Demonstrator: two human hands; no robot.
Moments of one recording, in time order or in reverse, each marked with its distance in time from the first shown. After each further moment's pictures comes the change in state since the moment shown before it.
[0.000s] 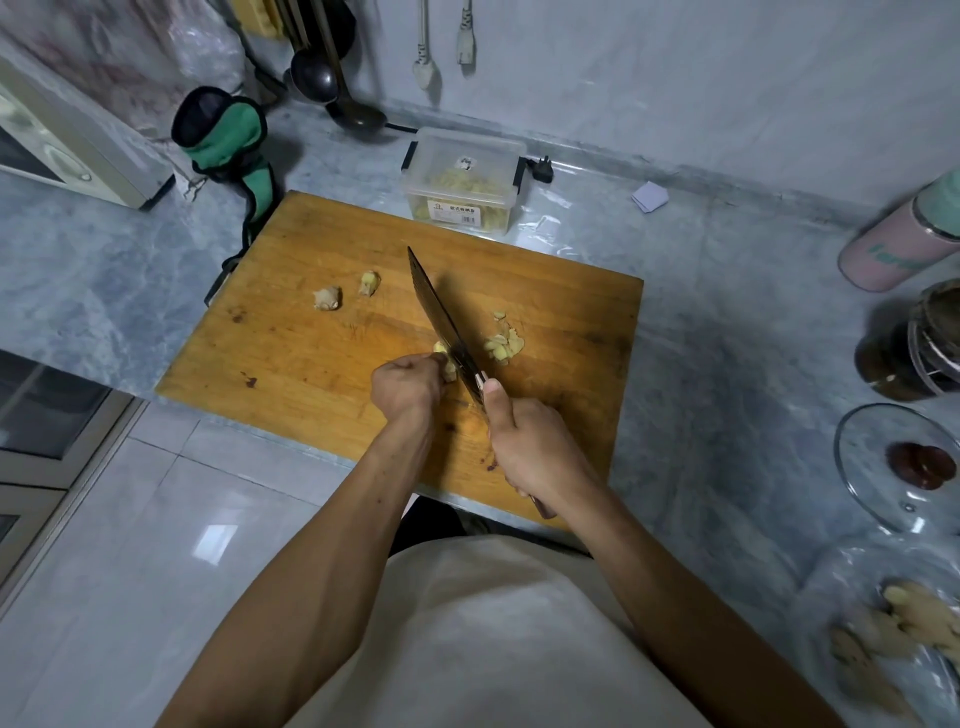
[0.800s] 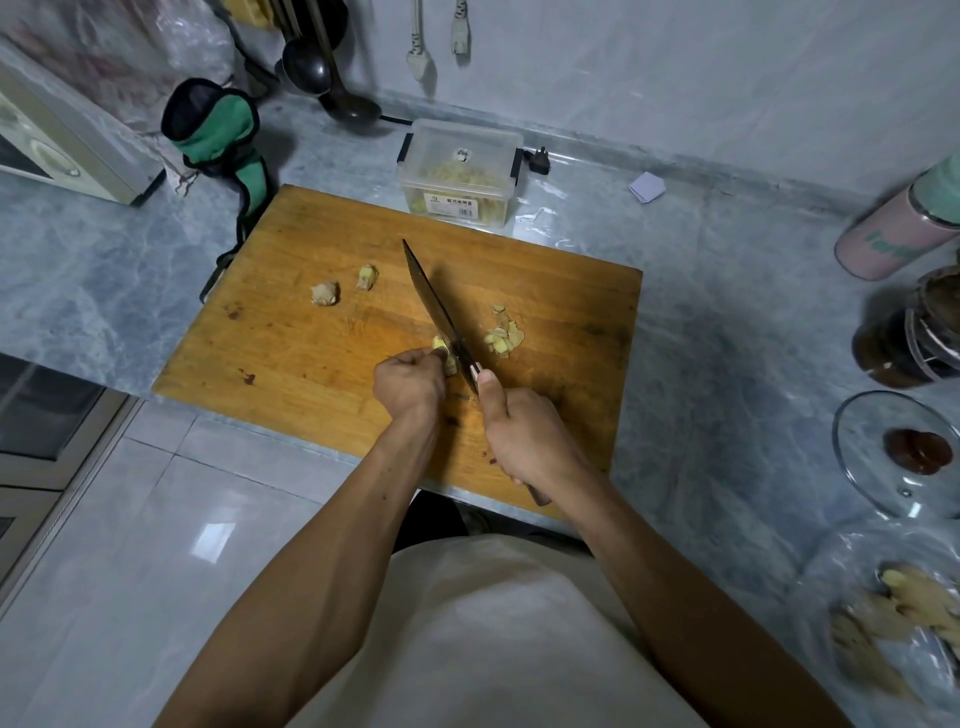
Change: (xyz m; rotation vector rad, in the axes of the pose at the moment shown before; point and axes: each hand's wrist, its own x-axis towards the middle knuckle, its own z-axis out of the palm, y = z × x) left_hand 0.000 -0.006 0.001 0.010 0.014 0.083; right_hand 0.006 -0.001 0.008 0.024 0.012 0.001
